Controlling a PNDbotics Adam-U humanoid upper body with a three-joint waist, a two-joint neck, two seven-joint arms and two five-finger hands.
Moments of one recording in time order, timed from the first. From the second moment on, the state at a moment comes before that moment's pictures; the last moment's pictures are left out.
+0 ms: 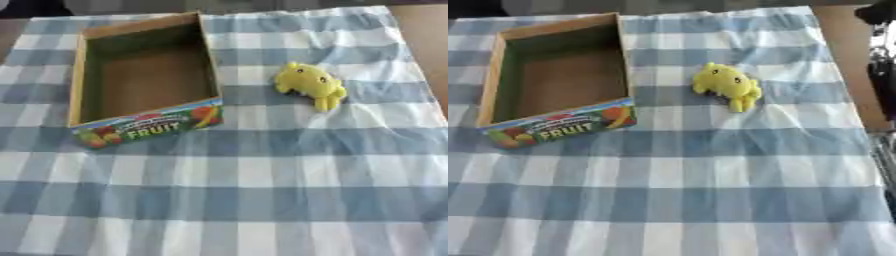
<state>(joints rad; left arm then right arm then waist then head) -0.24 0.13 0.09 -1.98 0.08 -0.17 0.43 -0.18 -0.69 -0.22 -1.98 0.12 -0.14 -0.39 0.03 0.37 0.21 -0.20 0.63</state>
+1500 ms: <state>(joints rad) -0.23 0.13 0.07 -1.98 0.10 -0.16 0.41 -0.48 -1.15 0.20 -1.99 0.63 0.39 0.22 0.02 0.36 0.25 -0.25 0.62</state>
